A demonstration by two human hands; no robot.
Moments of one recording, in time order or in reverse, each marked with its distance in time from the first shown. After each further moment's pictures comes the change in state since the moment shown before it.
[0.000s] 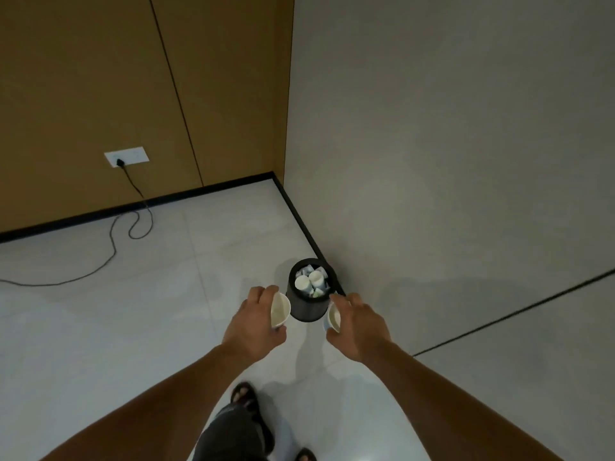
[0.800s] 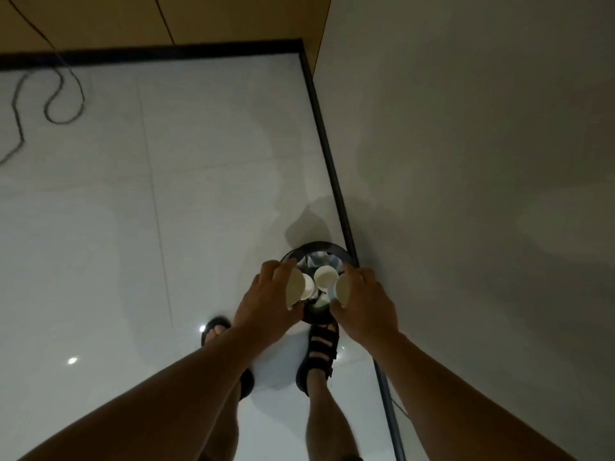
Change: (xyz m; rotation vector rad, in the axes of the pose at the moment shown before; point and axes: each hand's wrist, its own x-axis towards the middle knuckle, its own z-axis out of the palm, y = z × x) left_hand 0.376 -0.121 0.220 -0.192 -0.115 -0.240; right_hand 0.439 0.118 0.155 0.034 -0.171 -0.021
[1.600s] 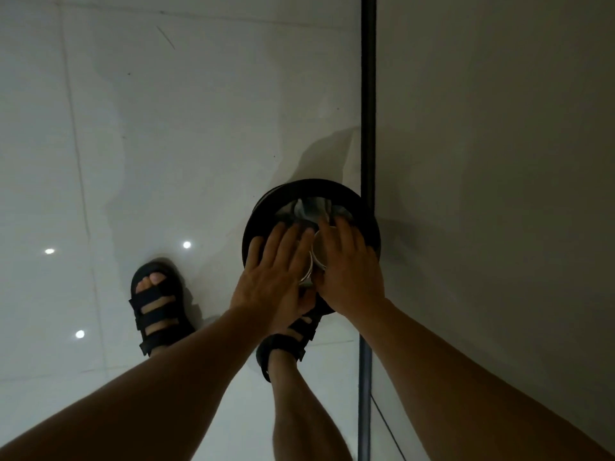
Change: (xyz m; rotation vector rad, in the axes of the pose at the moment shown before) left_hand 0.081 -0.083 0.220 0.460 -0.053 0.047; right_hand 0.125 0.102 0.173 -0.242 -0.108 -0.314
